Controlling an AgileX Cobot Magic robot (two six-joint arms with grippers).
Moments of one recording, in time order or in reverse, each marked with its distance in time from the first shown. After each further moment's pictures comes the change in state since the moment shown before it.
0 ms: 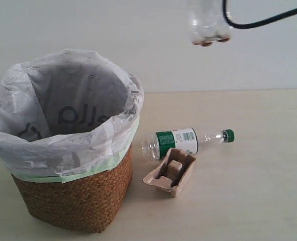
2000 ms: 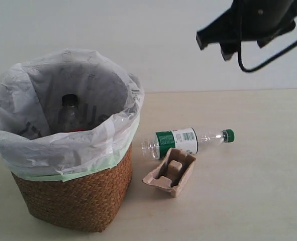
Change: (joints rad) left arm 0.000 0.000 0.000 0.000 0.000 0.000; right arm -0.070 0.129 -0.021 0.029 0.397 -0.221
